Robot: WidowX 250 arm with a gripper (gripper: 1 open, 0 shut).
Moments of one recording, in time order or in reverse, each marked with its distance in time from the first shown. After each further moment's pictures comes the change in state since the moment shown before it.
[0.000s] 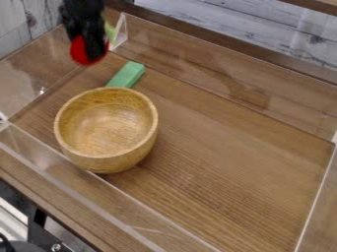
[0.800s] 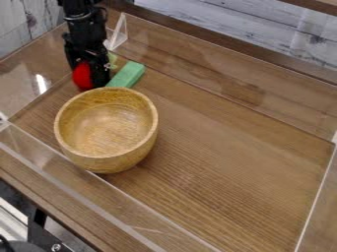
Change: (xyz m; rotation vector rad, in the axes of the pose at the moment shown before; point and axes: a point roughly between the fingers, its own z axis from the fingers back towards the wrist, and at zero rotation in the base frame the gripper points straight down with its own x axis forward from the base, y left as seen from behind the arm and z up) arm -0.028 0.017 -0.071 -0.014 0.129 0.054
